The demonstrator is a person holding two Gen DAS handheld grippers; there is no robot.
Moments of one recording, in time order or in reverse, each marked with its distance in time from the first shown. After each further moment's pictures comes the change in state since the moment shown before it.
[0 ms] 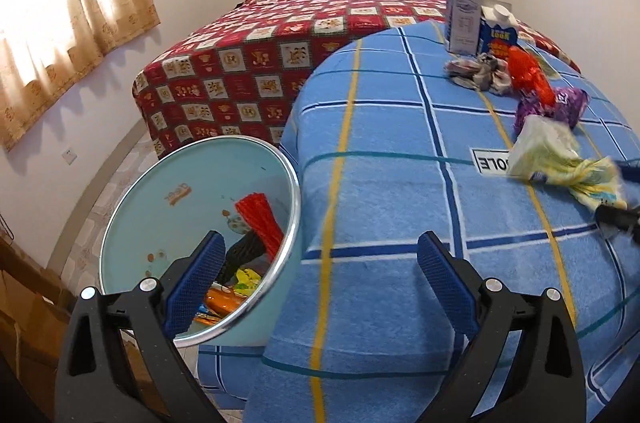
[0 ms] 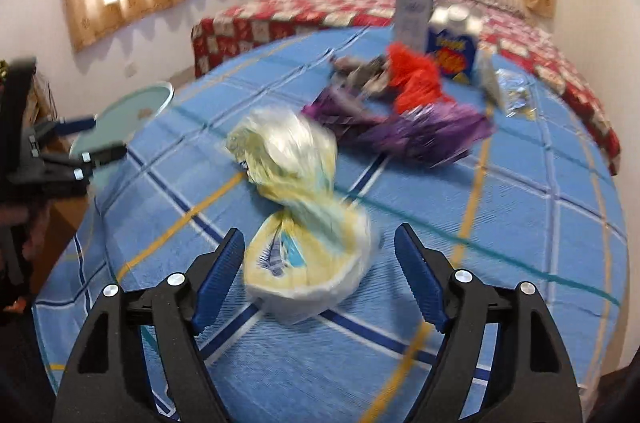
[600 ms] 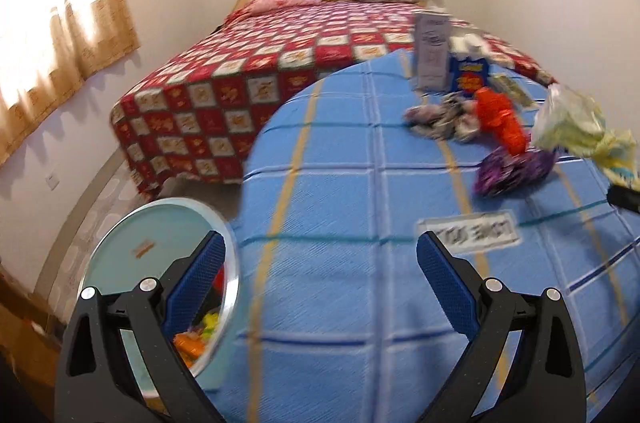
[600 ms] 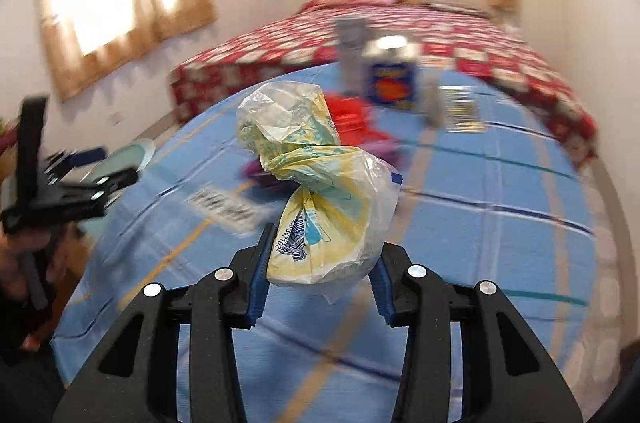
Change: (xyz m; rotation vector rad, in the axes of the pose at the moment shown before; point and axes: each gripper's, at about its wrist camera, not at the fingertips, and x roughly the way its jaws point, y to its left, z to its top) left arm 0.006 -0.053 0.053 0.052 -0.080 -0.078; right arm -0.060 -0.055 -0.003 0.170 -0.142 -0.105
